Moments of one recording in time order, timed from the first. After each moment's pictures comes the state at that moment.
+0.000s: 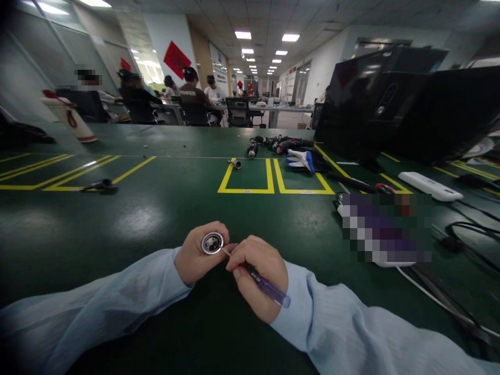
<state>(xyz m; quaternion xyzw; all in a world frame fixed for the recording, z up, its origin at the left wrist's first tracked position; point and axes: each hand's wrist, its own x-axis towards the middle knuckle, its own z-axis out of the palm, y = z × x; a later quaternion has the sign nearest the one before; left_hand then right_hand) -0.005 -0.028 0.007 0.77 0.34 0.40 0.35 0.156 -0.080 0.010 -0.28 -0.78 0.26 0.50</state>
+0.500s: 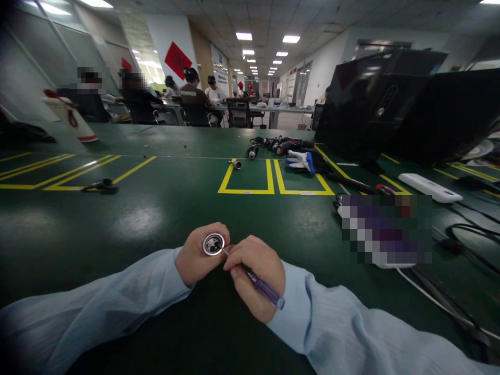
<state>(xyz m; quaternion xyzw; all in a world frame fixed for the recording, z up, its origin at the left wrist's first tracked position) -0.005 -0.029 0.008 0.78 0.34 0.40 0.36 0.154 -0.078 0.009 -0.28 -0.79 0.23 0.49</state>
